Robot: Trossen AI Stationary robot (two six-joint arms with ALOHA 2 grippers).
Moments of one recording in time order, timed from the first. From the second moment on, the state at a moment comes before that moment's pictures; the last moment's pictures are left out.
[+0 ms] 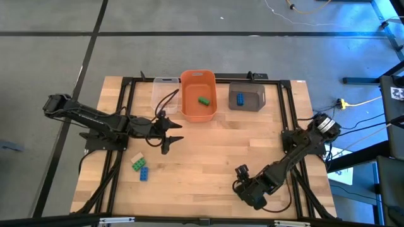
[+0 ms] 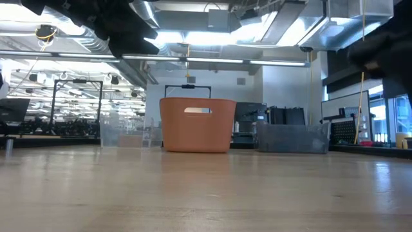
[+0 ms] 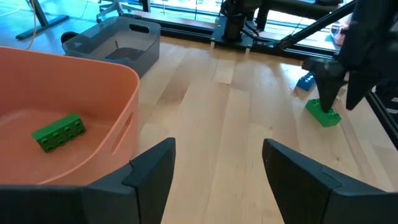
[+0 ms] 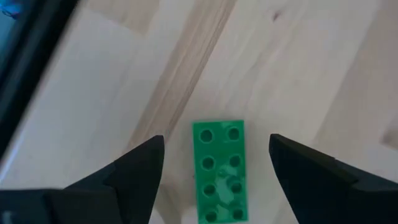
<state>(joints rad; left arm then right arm) -0.20 1.01 0.55 0.14 -0.35 -0.23 0.75 1.76 1.07 -0.55 0.14 0.27</state>
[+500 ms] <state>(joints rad) -0.20 1.01 0.55 0.14 -0.36 -0.23 0.75 1.86 1.08 -0.54 0.13 0.36</state>
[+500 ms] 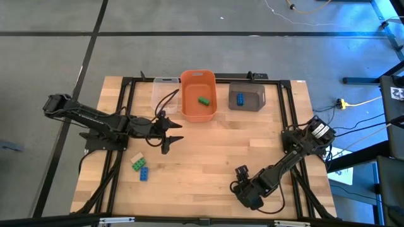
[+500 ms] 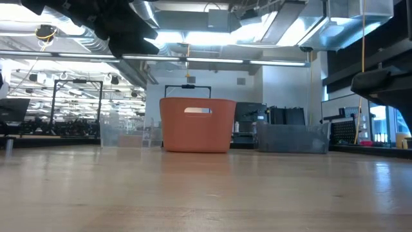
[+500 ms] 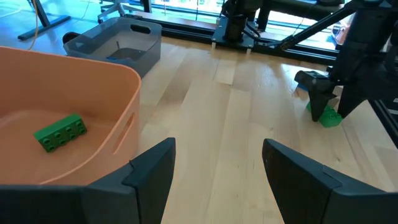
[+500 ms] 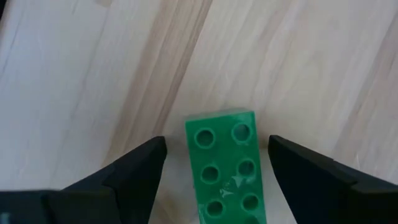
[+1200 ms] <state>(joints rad) -0.20 0.97 0.55 0.14 -0.35 -0.23 0.69 1.82 1.07 -0.56 0.13 0.28</state>
